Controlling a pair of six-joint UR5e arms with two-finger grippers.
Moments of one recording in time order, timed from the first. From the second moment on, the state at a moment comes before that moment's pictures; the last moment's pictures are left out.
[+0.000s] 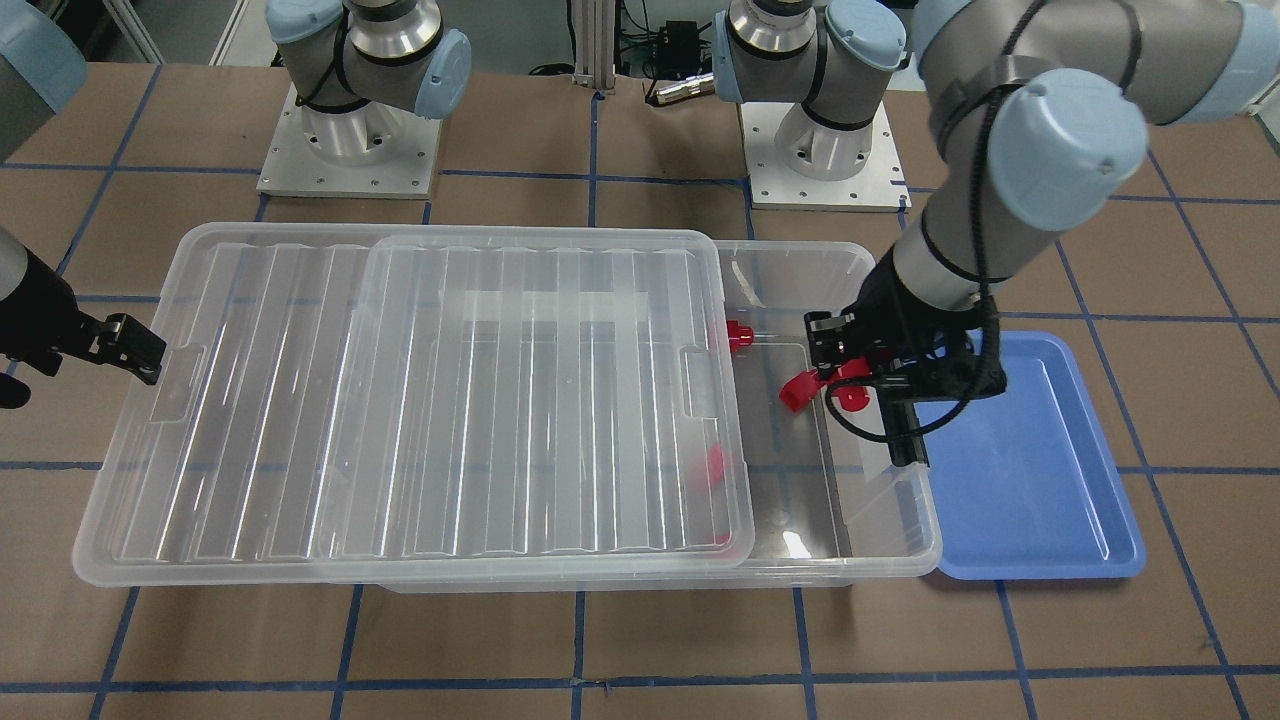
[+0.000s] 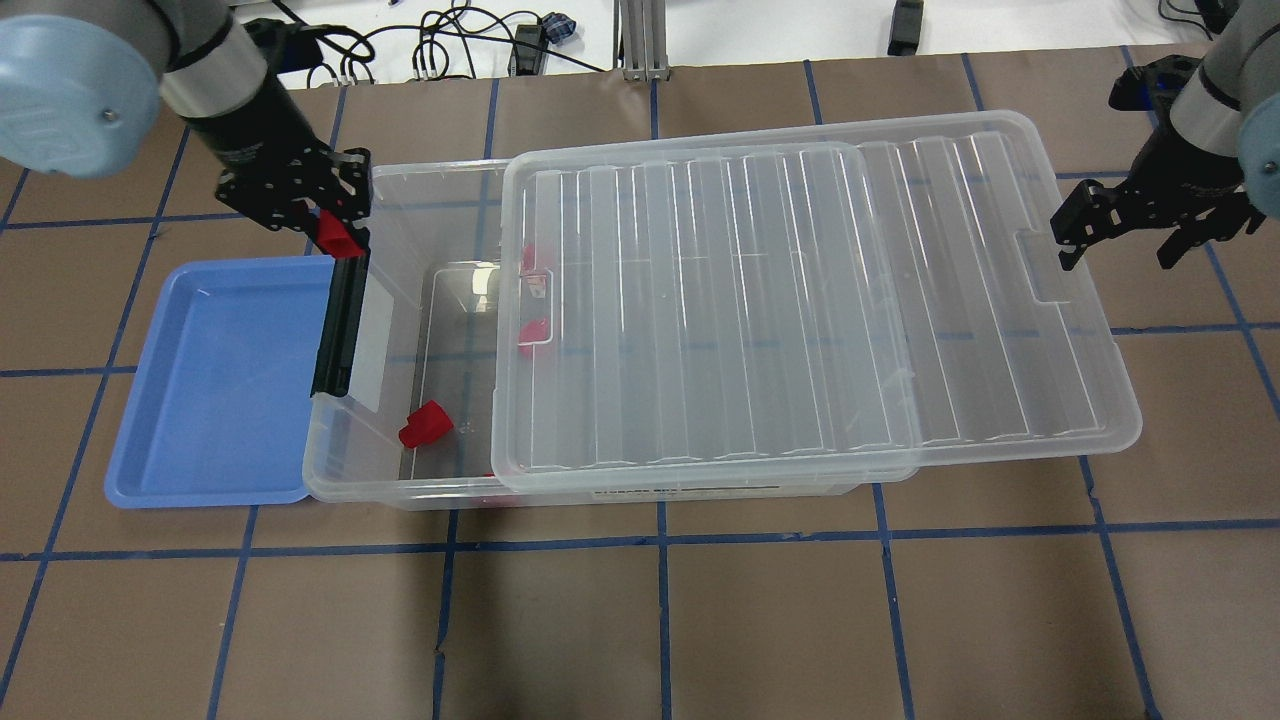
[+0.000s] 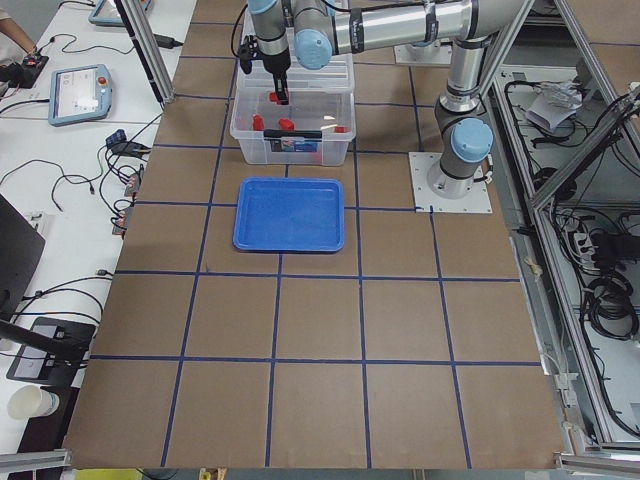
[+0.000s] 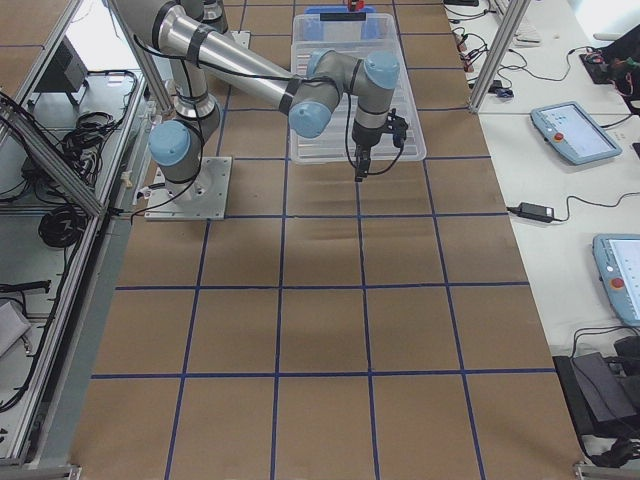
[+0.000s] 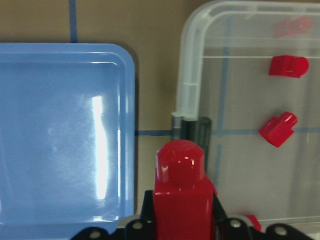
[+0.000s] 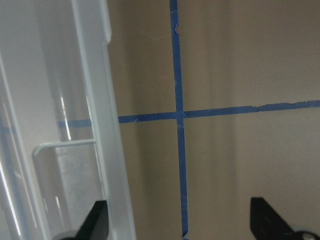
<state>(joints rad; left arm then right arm) -1.55 -1.76 -1.59 -1.46 1.50 -0.08 1.21 -1.41 1.72 -1.85 -1.66 -0.30</state>
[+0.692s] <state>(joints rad) -1.58 -1.78 -1.80 -1.21 1.51 -0.14 1.21 -1.47 1.68 -1.79 -1.65 -0.30</state>
